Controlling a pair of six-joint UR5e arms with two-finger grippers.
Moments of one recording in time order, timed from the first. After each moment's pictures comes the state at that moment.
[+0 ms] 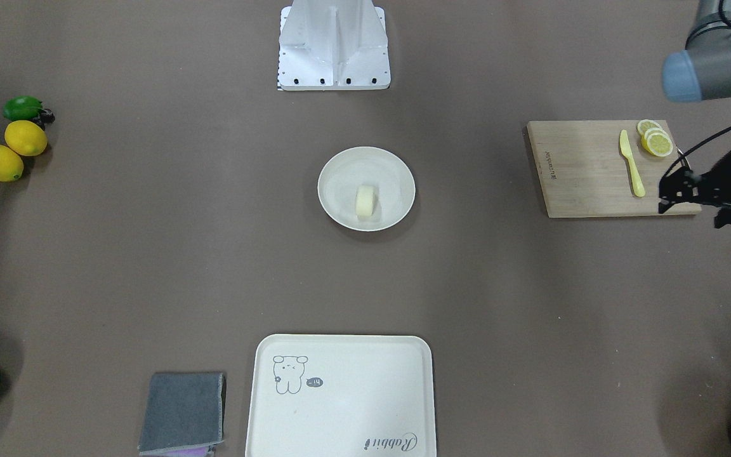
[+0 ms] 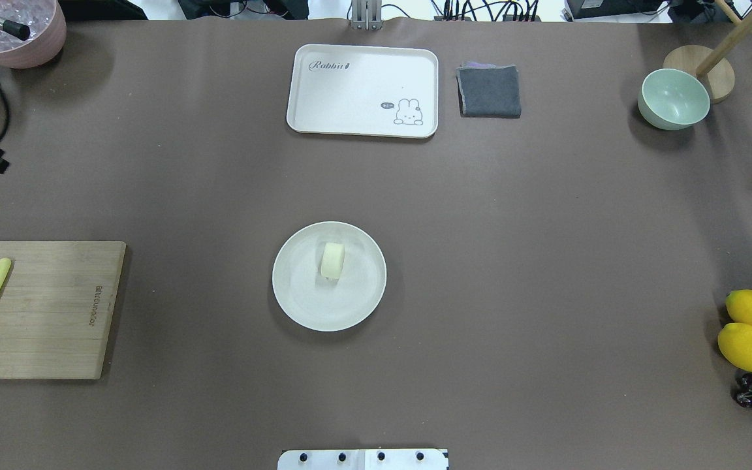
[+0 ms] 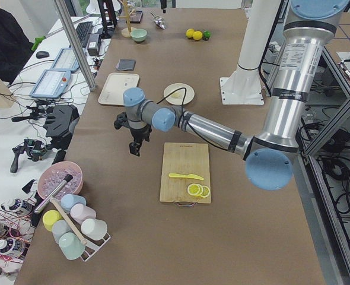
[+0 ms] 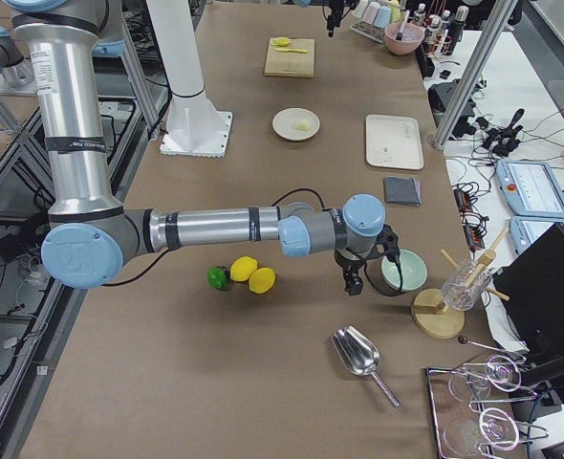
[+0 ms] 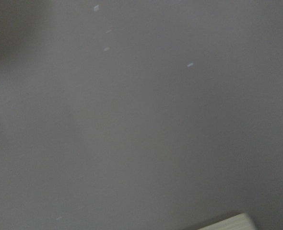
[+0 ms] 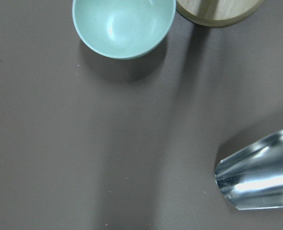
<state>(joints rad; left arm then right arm) -1.26 -1.71 -1.67 -1.63 -2.26 -0.11 1.48 -1.48 1.56 -1.50 2.44 -0.07</state>
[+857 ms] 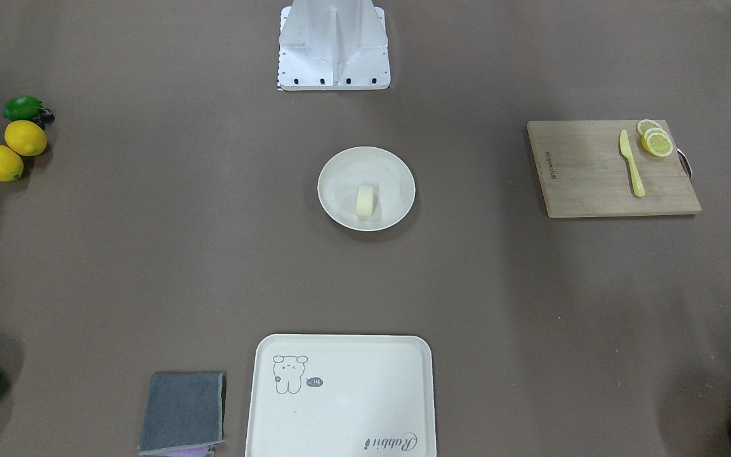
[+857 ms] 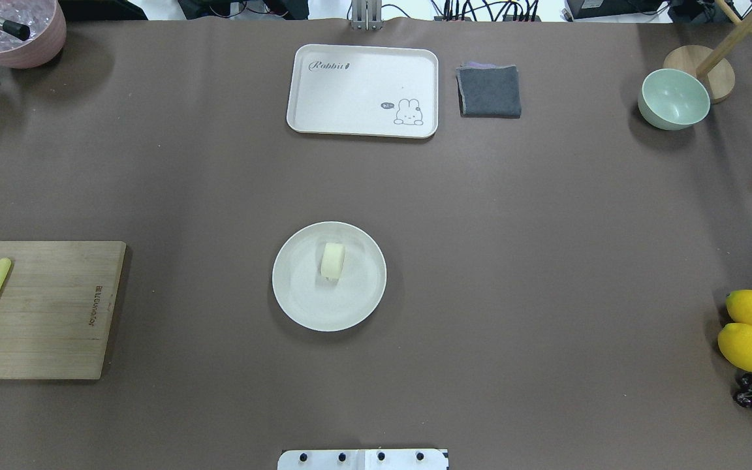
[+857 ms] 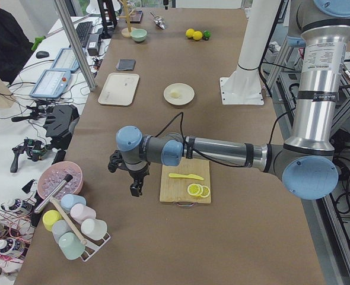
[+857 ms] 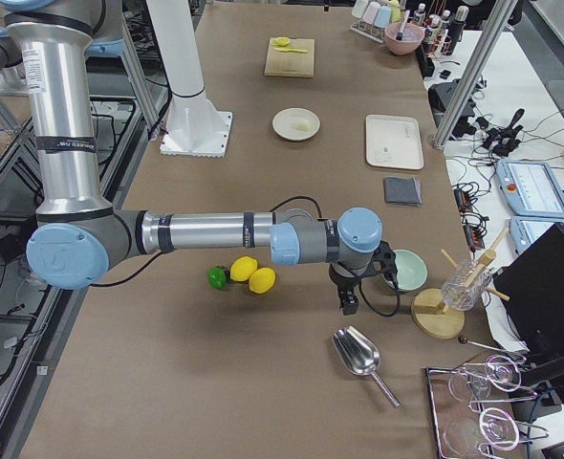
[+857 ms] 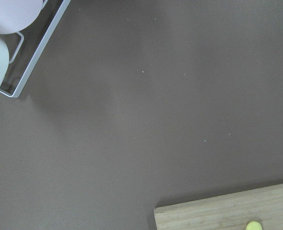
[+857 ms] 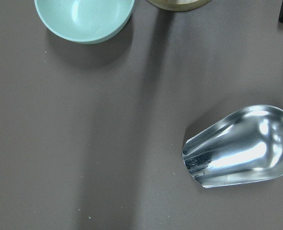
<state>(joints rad) -1.43 -1.63 -1.60 -1.61 -2.33 0.01 1.51 -1.50 1.56 -1.52 2.40 -0.10</state>
